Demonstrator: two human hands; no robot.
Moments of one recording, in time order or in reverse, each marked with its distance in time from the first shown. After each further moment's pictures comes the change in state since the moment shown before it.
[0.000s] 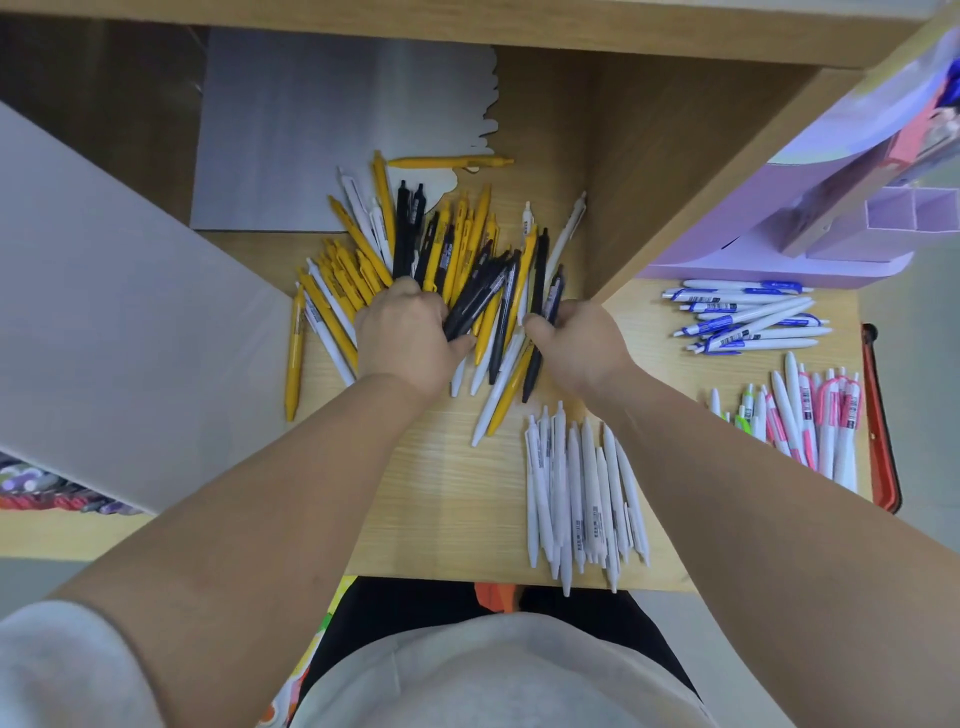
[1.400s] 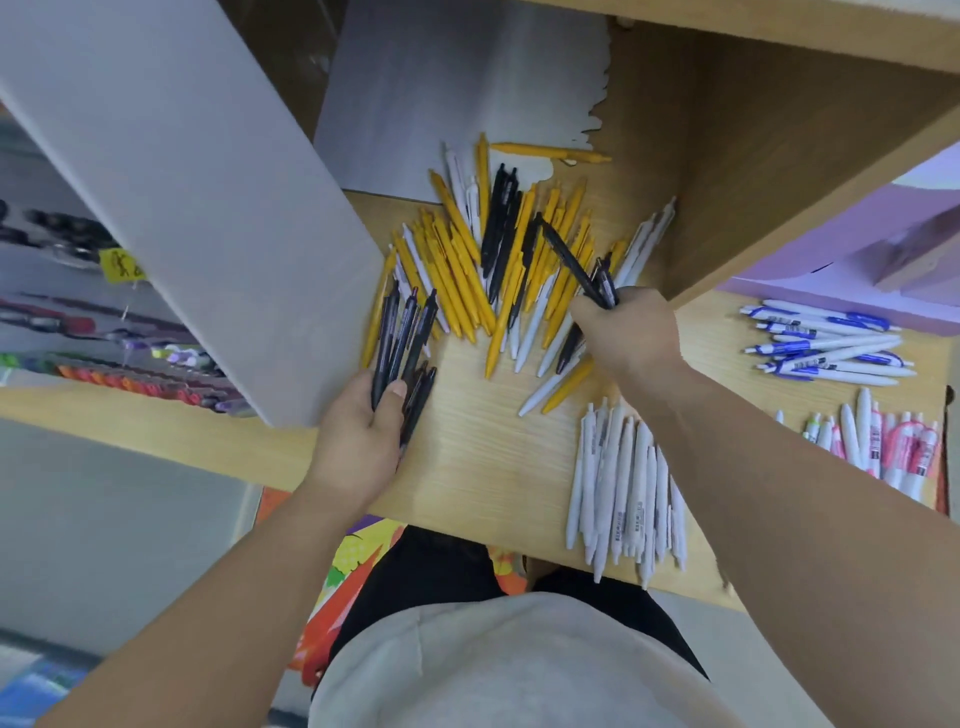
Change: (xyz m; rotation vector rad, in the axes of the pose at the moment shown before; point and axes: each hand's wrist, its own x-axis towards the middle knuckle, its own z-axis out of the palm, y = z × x) left_hand -0.141 -0.068 -0.035 -0.816 0.000 -0.513; right_hand -0.020 -0.035 0.011 0.093 0.050 0.021
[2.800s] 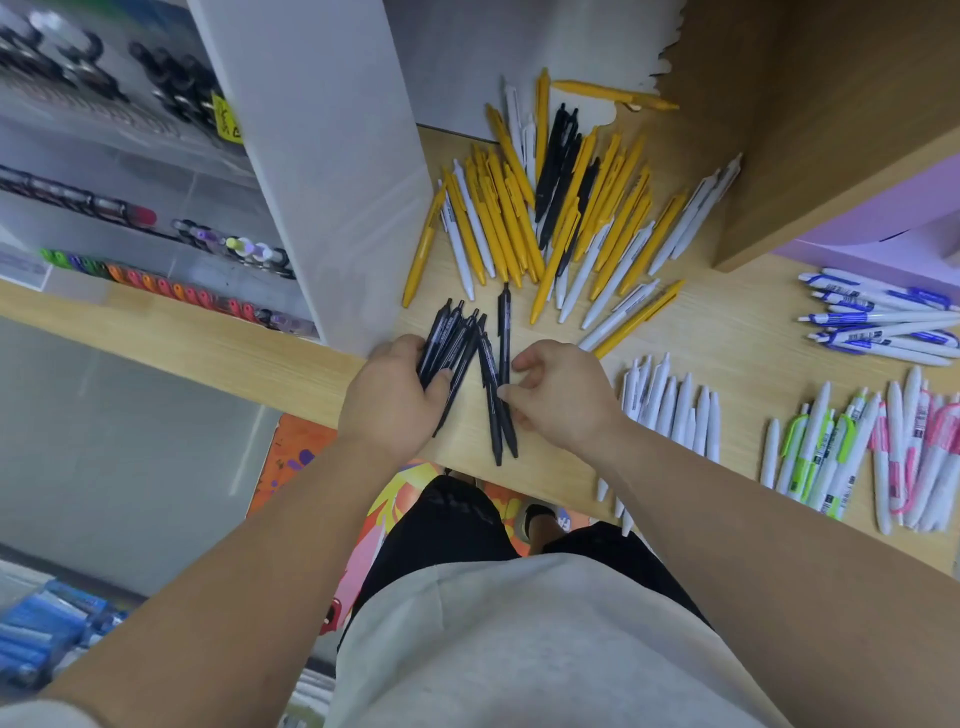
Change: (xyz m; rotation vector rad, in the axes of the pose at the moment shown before) left_hand 0.000 -0.044 -0.005 0.513 0.036 0.153; right_hand -0.078 0.038 0.089 -0.222 -0.402 -0.166
